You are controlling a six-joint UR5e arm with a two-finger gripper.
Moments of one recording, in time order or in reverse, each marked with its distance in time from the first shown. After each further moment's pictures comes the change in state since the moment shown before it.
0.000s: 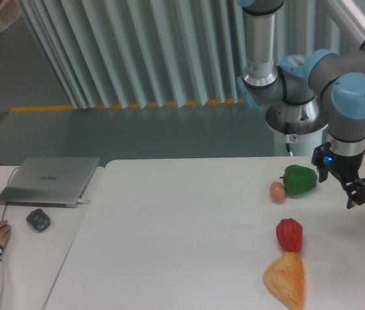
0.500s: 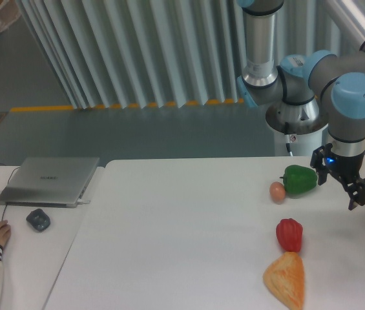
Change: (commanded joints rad) arm -0.015 0.000 -0.040 0.125 -0.020 -0.230
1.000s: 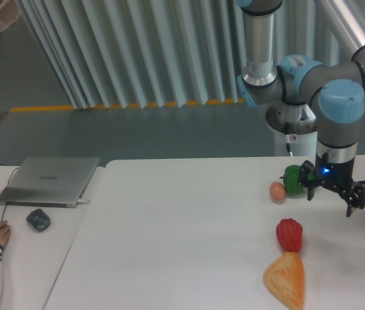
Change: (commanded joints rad) arm -0.038 -0.014 -0.060 0.114 0.005 -0.312
